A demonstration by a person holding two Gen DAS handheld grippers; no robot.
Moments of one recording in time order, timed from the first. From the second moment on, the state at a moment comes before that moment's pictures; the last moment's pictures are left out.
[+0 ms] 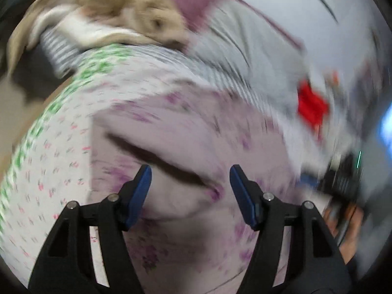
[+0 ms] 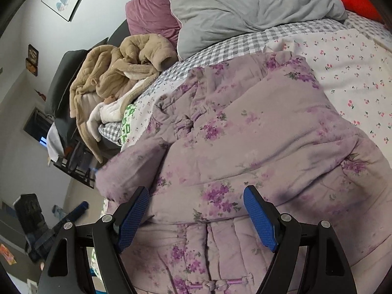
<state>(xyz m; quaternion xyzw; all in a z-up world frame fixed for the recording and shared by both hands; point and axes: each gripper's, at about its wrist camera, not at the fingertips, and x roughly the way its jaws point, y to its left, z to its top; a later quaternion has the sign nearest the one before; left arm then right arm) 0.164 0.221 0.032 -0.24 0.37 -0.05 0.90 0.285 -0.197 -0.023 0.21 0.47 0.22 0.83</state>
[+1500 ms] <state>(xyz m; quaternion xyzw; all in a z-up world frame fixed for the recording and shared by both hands) 0.192 0.205 -0.021 -0.38 0.45 0.06 0.81 0.340 -0.211 -0.076 0.16 0.50 0.19 0.83</state>
